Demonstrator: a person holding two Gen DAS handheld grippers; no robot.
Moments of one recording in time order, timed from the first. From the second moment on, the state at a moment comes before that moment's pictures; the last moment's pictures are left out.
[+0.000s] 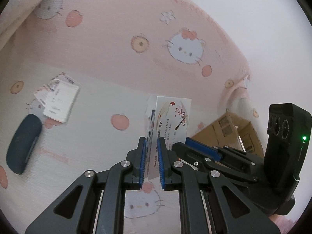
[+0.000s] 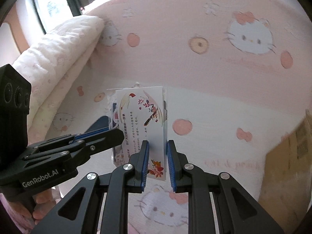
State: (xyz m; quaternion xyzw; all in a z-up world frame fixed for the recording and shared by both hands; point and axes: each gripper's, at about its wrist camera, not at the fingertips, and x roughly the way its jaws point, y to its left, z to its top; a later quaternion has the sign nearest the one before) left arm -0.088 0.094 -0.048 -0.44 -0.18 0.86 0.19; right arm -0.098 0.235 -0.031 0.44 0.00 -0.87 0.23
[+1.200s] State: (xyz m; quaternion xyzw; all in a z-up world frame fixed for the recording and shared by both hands) left arm -0.121 0.447 -0.028 -0.48 -0.08 0.77 0.43; right arm -0.059 0.561 0.026 0.40 -0.07 -0.91 -0.04
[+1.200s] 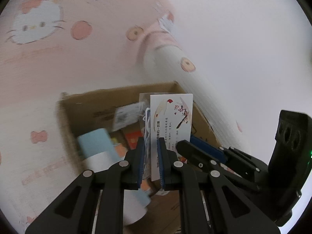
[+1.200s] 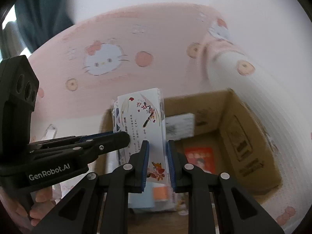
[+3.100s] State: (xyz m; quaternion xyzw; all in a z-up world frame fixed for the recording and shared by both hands) left arm -0.101 0.462 -0.027 -0.52 -0.04 0.73 0.44; right arm -0.035 0.622 0.027 0.45 -0.12 -0.88 -0.12
